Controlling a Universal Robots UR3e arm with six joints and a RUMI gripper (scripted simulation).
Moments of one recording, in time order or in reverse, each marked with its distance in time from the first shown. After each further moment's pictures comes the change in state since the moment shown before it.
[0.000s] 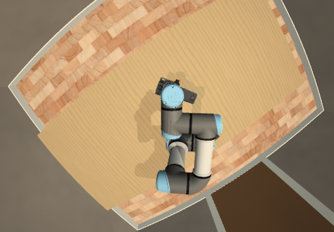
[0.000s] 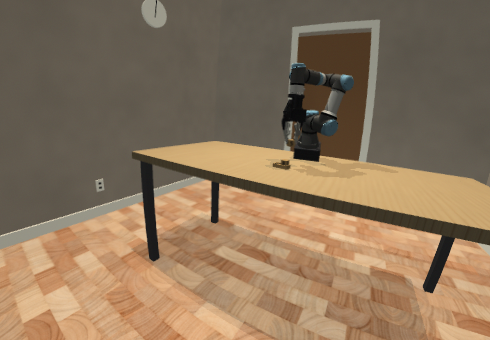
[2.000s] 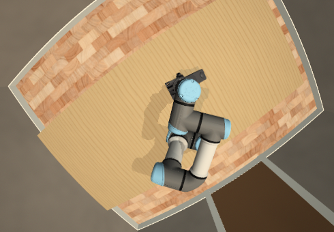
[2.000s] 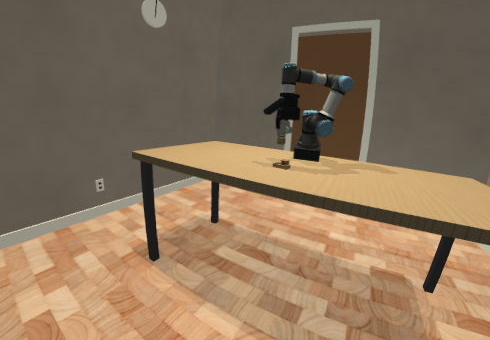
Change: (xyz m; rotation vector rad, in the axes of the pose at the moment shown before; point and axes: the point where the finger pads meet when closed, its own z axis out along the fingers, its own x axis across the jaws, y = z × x) arm -0.039 -0.024 -0.004 -0.028 -0.006 -0.826
